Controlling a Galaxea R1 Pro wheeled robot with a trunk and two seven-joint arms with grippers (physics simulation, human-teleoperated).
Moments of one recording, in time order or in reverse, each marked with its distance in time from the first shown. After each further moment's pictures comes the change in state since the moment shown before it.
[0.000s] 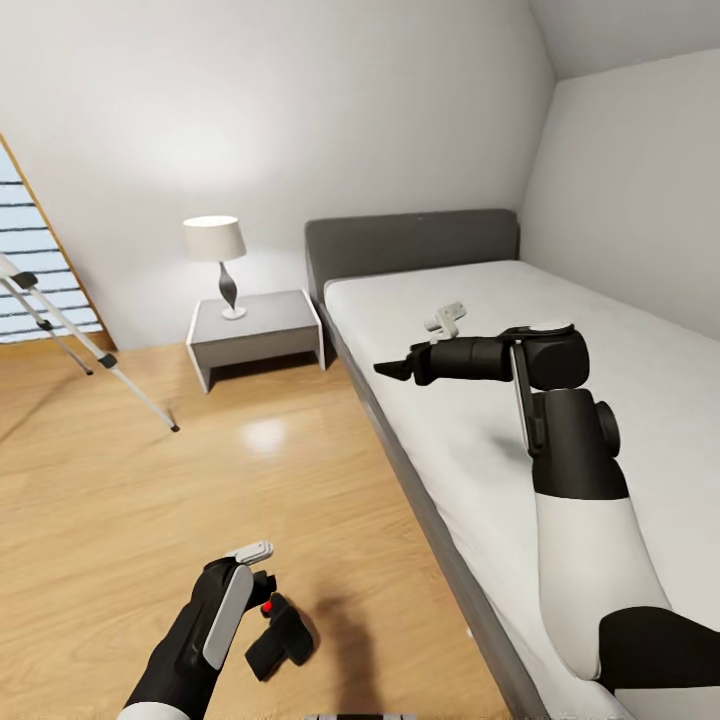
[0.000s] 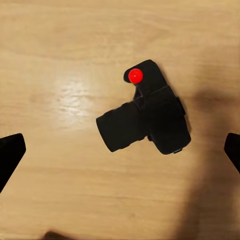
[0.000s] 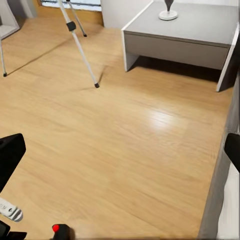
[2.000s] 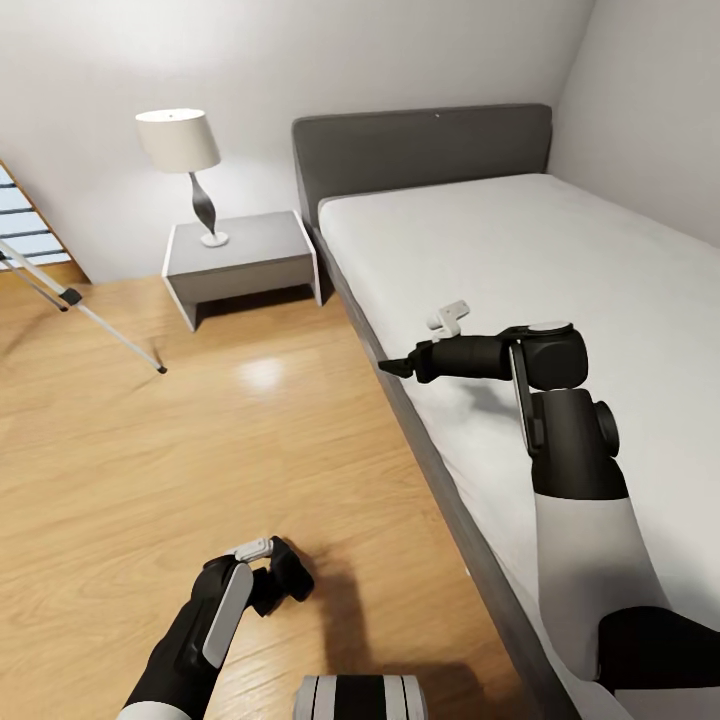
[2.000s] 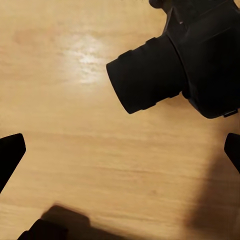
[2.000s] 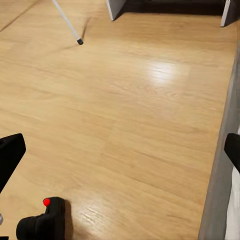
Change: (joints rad) left arm 0.000 -0.003 0.001 -0.014 0.000 0.000 0.001; right arm 0.000 0.001 0.008 -0.005 0.013 0.001 -0.068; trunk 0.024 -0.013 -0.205
